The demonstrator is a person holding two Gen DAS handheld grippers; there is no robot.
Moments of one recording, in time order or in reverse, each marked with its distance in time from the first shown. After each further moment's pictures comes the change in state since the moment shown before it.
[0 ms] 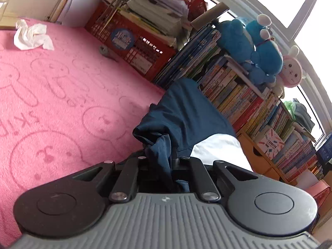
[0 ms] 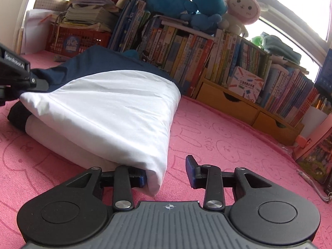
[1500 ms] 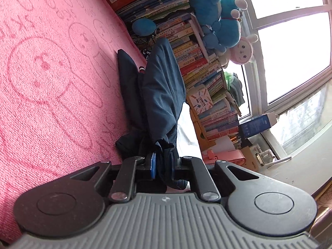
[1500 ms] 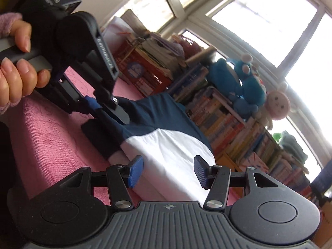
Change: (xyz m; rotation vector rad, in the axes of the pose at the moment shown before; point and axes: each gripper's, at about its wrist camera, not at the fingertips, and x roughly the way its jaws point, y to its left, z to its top) left arm -0.025 0.050 -0.012 -0.223 0.377 -0.485; right arm -0.102 0.080 -0.042 -0.494 -0.366 0.054
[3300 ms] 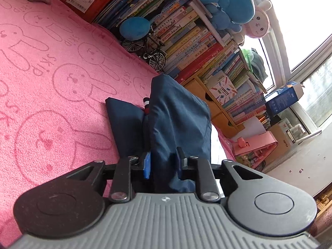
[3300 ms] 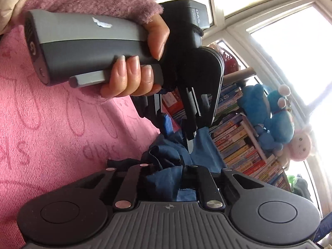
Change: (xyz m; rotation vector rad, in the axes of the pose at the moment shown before) left arm 0.085 -0.012 0.109 0.237 0.167 0.170; right arm 0.095 0.054 0.048 -0.215 -0.004 0.014
